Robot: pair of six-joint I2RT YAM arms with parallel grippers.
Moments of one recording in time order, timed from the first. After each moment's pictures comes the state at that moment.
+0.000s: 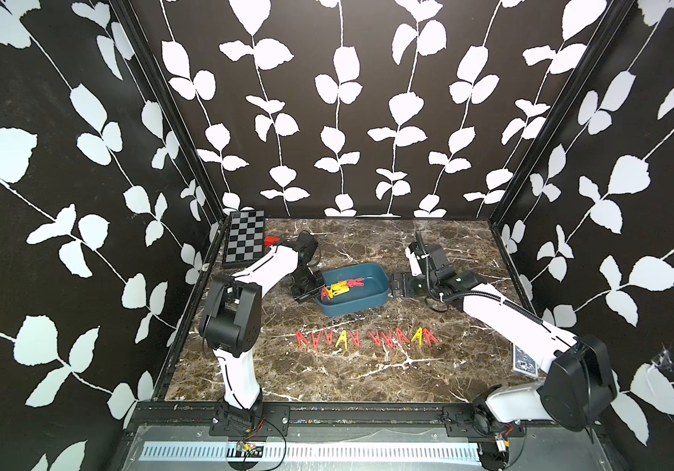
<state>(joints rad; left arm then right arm) -0.40 1.86 1.42 -1.03 0.28 -0.63 0.53 1.40 1.07 -0.53 0.02 0.34</state>
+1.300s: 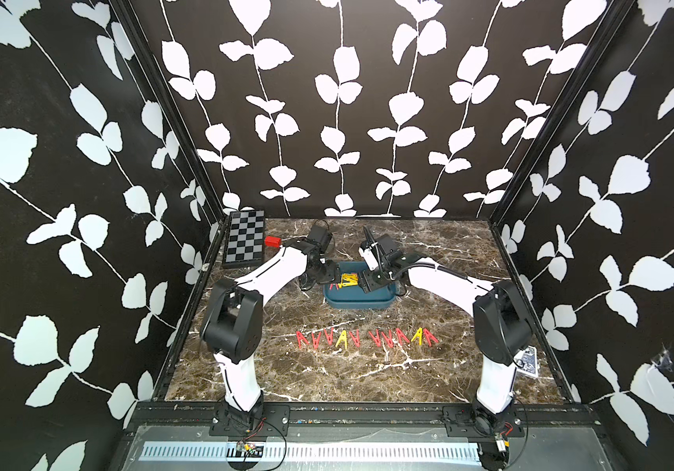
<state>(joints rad) -0.48 1.79 1.44 -0.82 0.07 -0.50 0.64 1.92 1.46 -0.56 -0.05 0.12</state>
